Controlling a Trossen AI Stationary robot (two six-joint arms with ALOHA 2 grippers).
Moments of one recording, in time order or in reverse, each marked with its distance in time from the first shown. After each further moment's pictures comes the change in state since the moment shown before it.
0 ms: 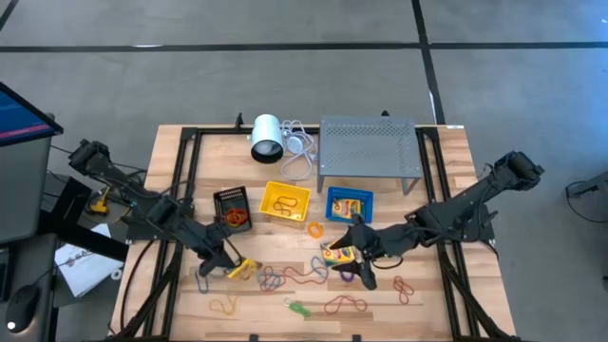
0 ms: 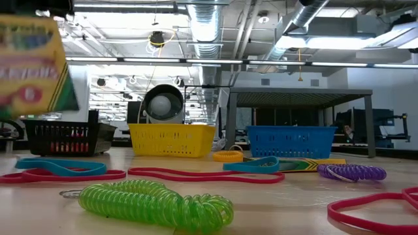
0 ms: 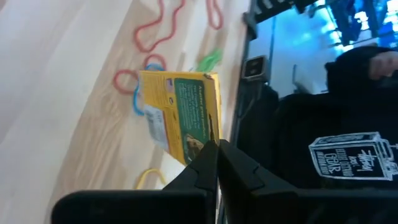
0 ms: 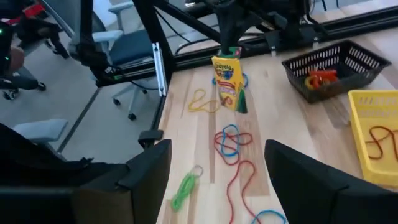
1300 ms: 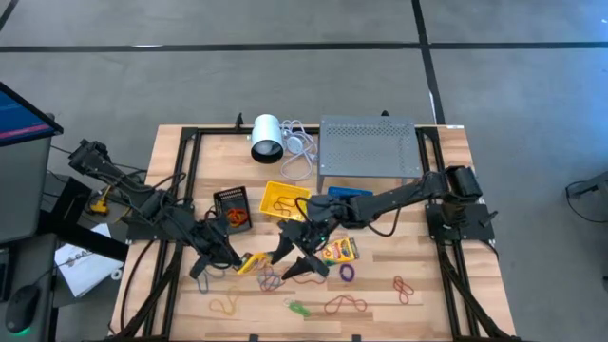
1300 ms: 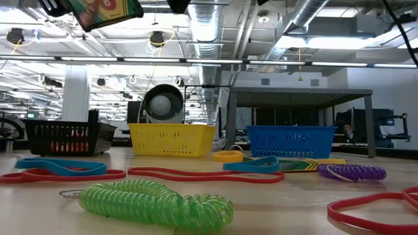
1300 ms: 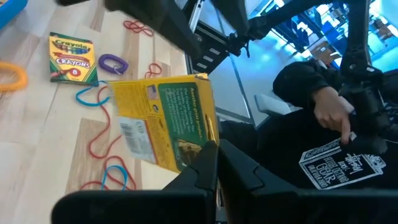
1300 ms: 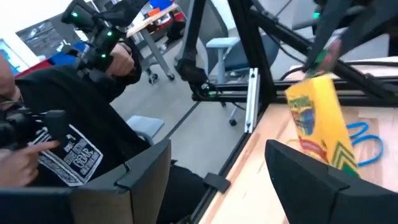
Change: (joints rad) left arm 0.003 0.000 0.132 0.123 -0.080 0.353; right arm -0.324 0.542 0.407 0.336 -0.848 -0.110
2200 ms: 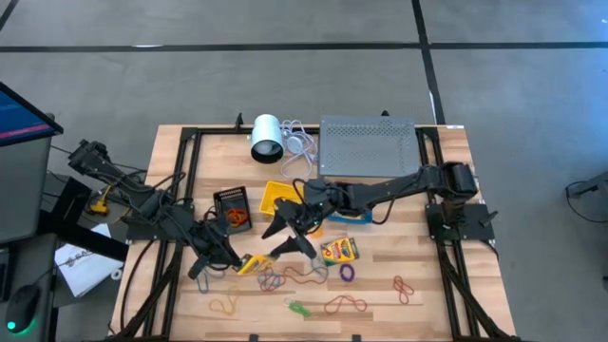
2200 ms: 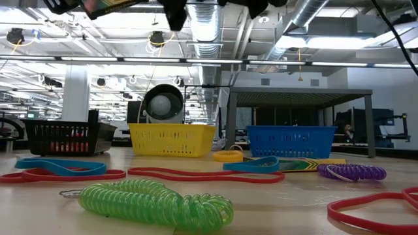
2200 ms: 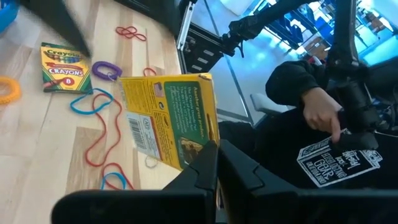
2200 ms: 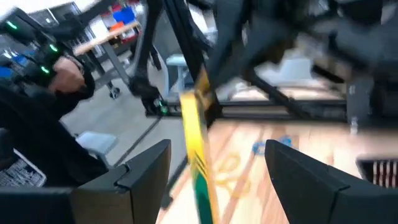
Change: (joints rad) left arm 0.015 0.000 0.000 0.021 0.018 0.048; right arm -0.084 0.030 0.005 0.036 0.085 -0.066
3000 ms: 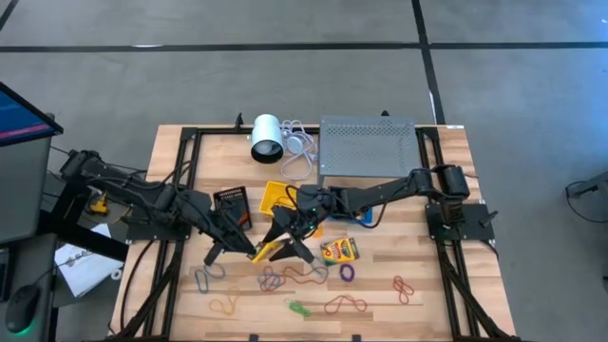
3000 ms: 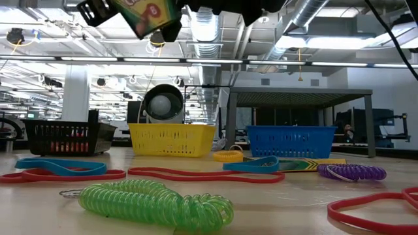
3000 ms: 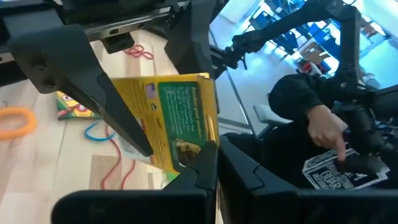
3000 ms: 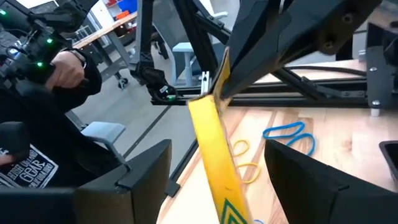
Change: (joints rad) left arm 0.235 0.070 -0.001 0.099 0.234 0.102; right arm 0.013 0.051 0.029 -0.020 -0.036 0.012
